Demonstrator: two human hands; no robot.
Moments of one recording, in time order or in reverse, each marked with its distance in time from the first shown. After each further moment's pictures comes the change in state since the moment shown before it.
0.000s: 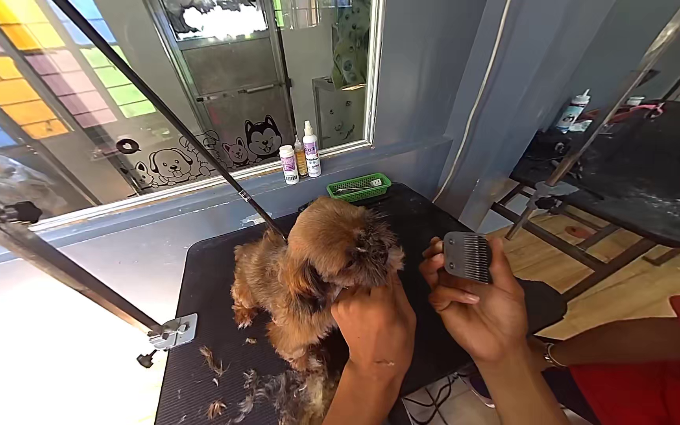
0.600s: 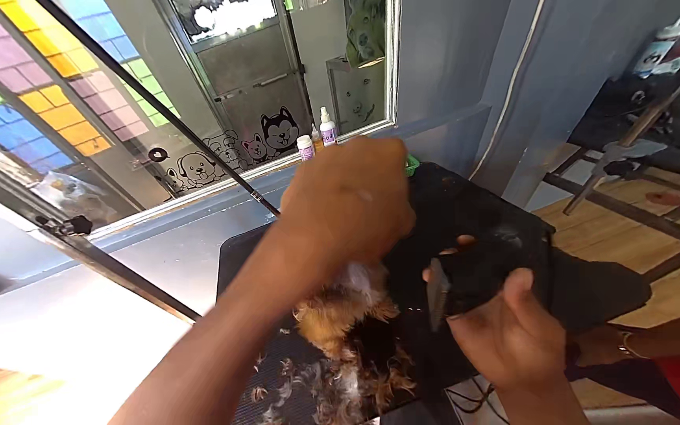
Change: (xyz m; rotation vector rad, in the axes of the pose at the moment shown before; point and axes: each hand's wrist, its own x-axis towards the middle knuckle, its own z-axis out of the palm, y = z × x) left_hand 0.207 0.019 -0.081 0.278 -1.116 0.297; right_hand -0.018 0.053 0.009 -0.341 -0.136 -0.295
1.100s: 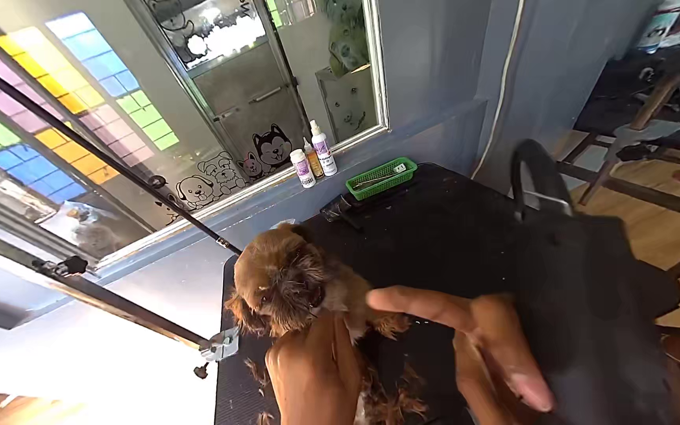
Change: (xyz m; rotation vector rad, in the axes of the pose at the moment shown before) left_hand -0.088 -0.013 0.171 -0.100 0.770 -0.211; right_hand 0.026 -0.033 0.018 0.211 -0.788 0.346
